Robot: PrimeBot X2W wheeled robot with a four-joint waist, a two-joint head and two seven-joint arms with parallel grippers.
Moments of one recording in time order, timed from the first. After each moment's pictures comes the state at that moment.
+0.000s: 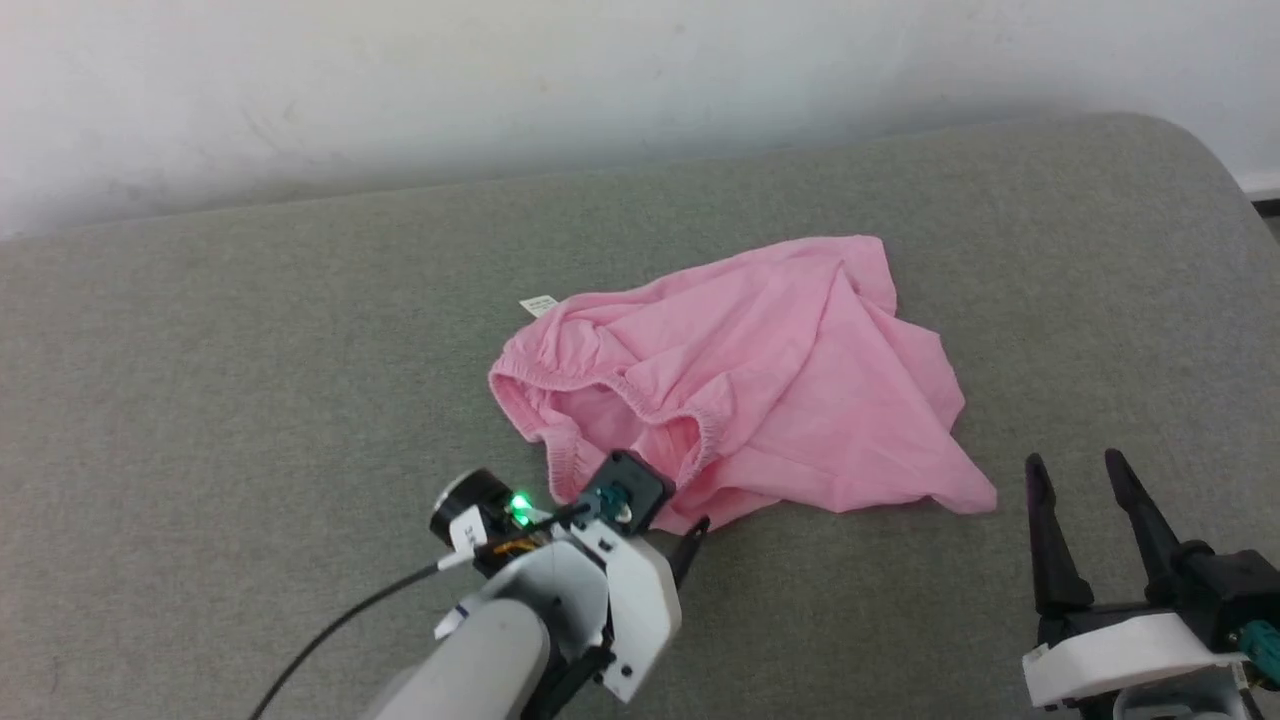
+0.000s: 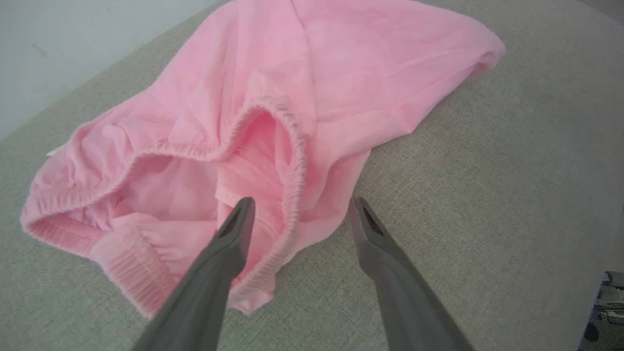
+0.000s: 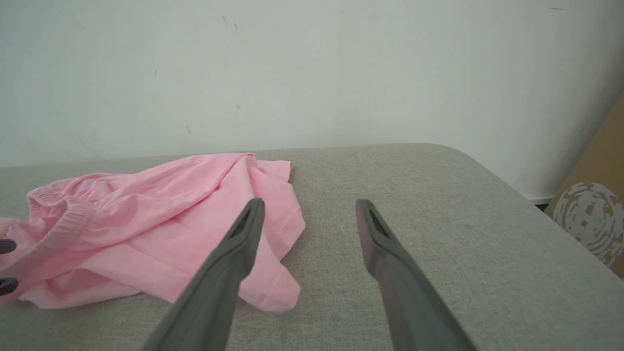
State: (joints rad) left arm -0.32 0.18 -0.61 0.20 -0.20 -0.12 0.34; right arm 0.06 -0.05 -0.09 0.04 0.10 0.13 -0.23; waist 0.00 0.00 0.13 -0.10
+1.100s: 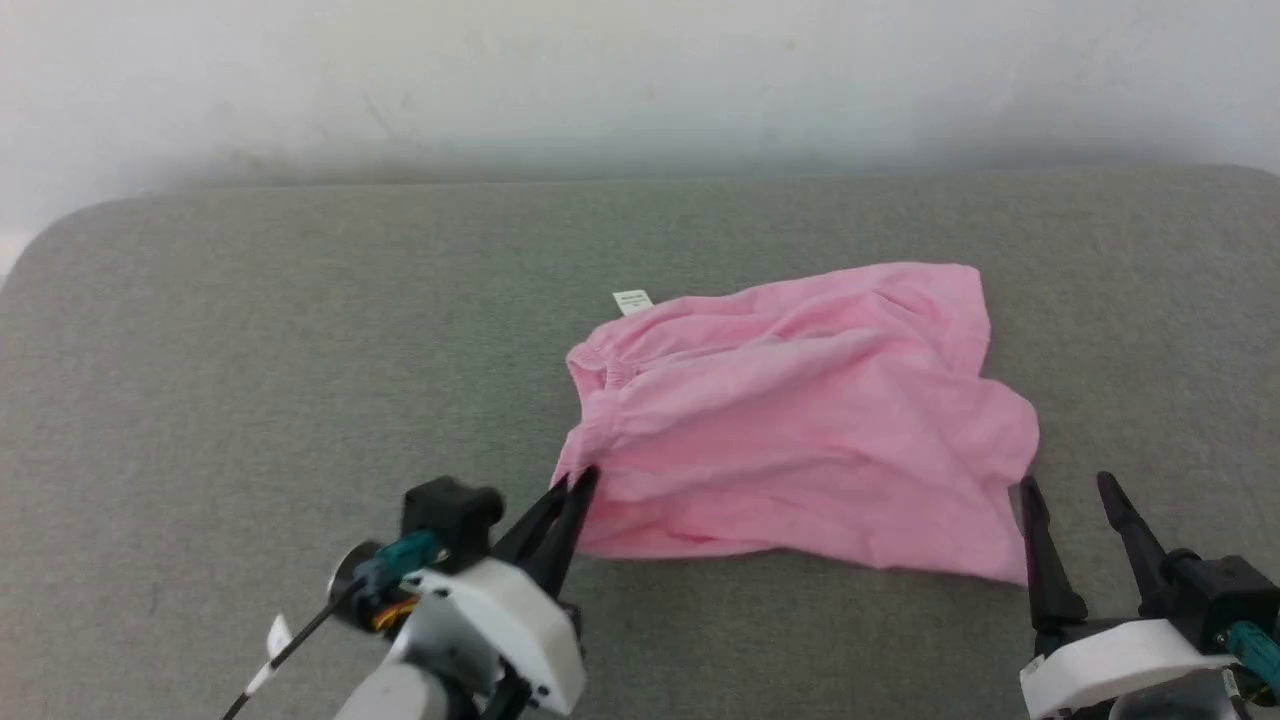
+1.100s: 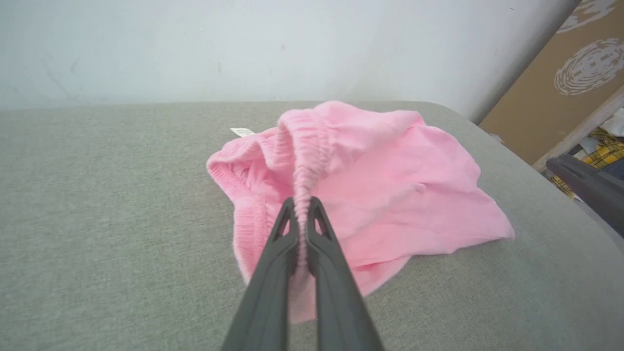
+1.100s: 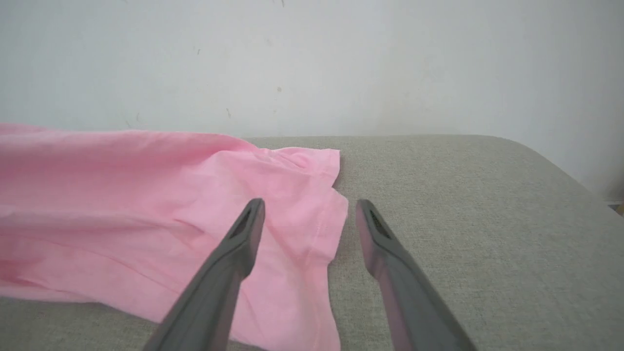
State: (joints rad) left arm -0.16 0.23 -0.46 0.03 -0.43 -0.02 0.09; right arm 0.06 -0.05 -0.09 0.09 0.10 0.13 -0.21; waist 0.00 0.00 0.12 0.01
